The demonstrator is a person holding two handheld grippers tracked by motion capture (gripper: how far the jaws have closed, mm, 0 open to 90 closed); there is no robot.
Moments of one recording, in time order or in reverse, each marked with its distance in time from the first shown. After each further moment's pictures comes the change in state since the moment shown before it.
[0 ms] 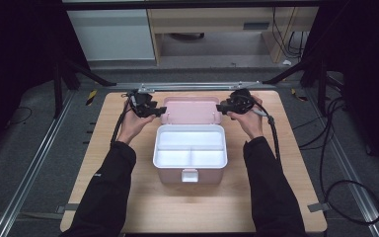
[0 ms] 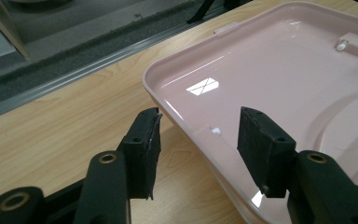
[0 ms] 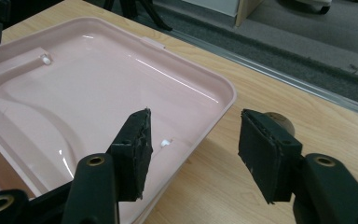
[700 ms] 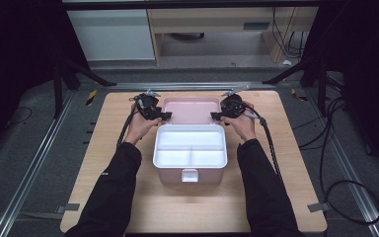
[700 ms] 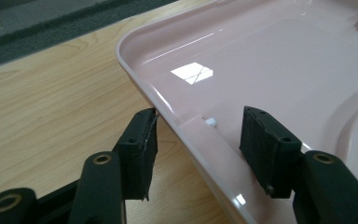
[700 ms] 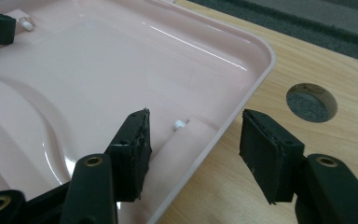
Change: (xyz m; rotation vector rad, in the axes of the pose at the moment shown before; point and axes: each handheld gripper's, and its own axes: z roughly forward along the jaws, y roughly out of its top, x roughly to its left) left arm -0.002 -0.009 0.029 0.067 -0.040 -0.045; right arm 0.005 -0.015 0.035 0.101 0.035 0.037
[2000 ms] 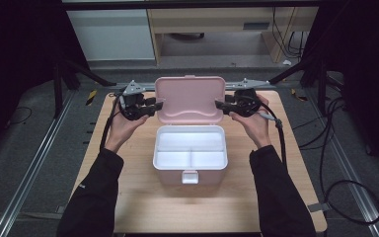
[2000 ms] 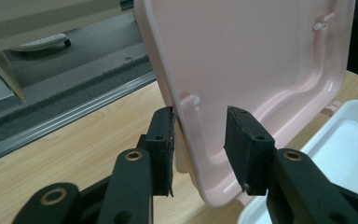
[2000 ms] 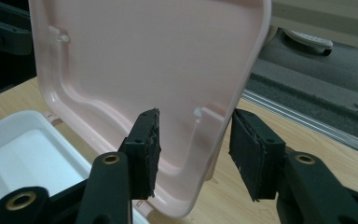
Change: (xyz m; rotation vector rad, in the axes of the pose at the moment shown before) left arm -0.034 0.010 -0.108 -0.243 -0.008 0.111; right arm 0.039 0.021 -0.102 -0.236 0.004 -0.084
